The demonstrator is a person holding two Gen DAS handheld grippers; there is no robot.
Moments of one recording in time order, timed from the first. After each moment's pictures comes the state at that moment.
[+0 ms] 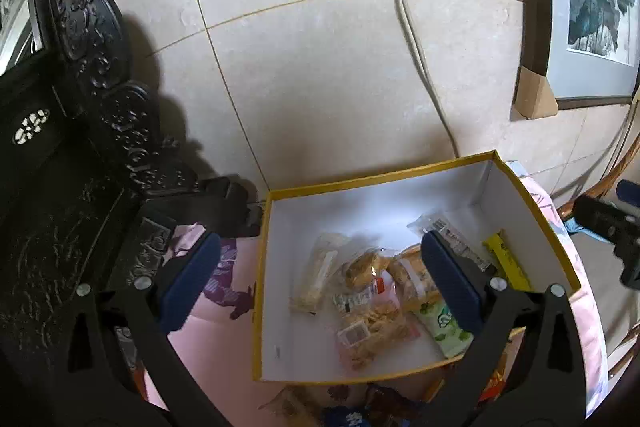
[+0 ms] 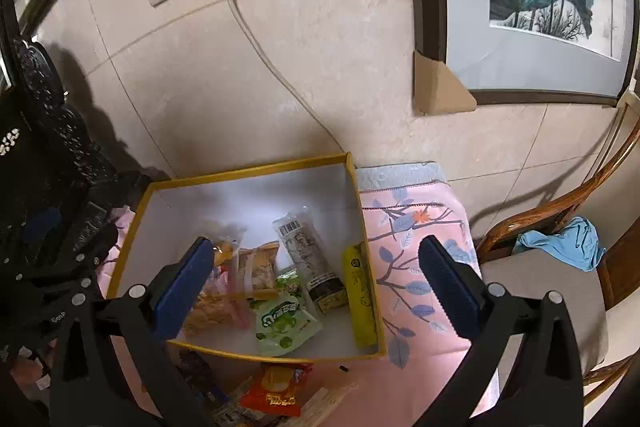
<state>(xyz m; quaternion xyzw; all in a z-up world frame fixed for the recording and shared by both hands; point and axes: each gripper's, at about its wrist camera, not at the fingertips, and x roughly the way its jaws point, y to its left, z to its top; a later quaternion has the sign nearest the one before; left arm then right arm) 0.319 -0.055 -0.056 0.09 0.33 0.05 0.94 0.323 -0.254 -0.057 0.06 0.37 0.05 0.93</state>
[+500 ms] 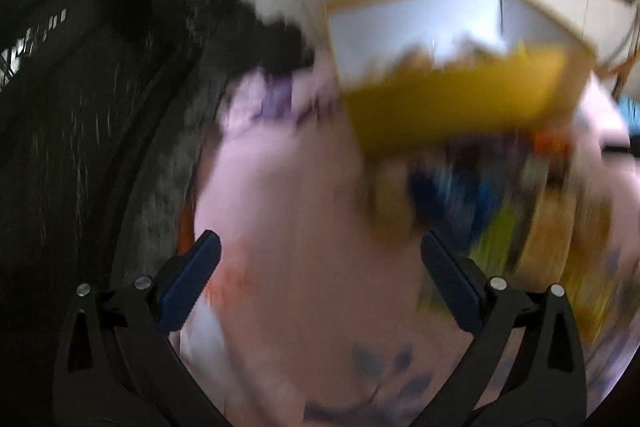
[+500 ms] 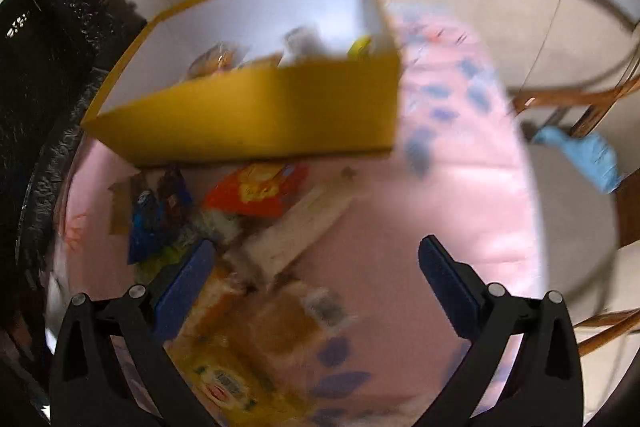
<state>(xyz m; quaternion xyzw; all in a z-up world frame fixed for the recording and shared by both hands) 0.145 0.016 -0.158 0.14 0.46 0.10 0.87 0.230 -0.248 -0.185 0.06 0.53 0.10 0.84</state>
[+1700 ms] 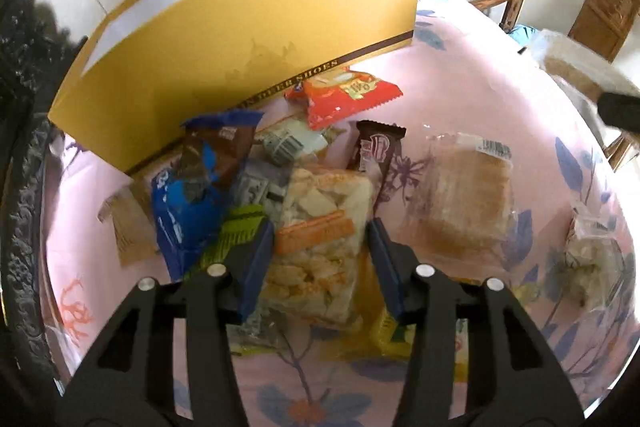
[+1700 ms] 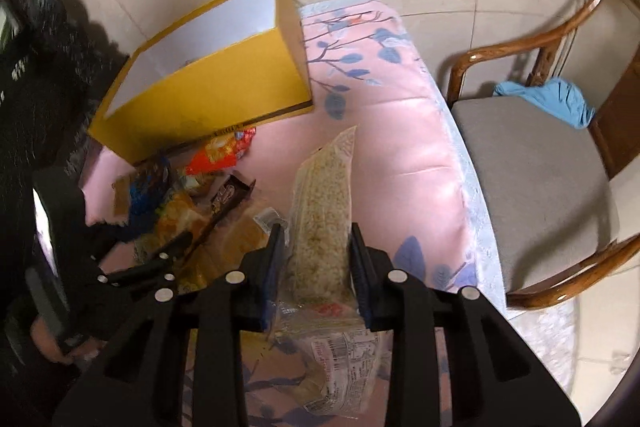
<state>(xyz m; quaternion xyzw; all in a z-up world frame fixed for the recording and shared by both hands) 0.168 -0.133 -0.230 0.17 0.50 -0.11 0.84 0.134 -0.326 -0.166 0.13 0.50 0.05 0.86</state>
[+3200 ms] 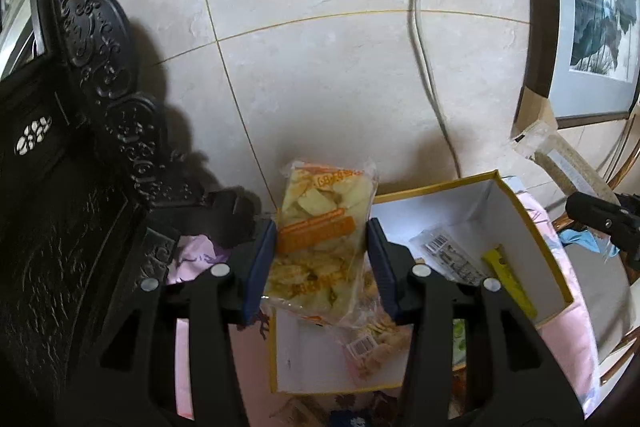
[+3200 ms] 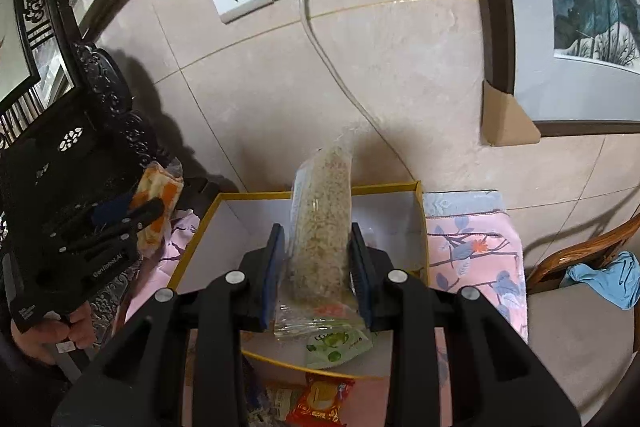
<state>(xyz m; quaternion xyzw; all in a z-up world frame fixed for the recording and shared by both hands) 0.333 -0.037 -0.035 0.07 0.32 0.04 0.94 0.335 -0.242 -0.039 0.08 0.34 0.18 0.92</state>
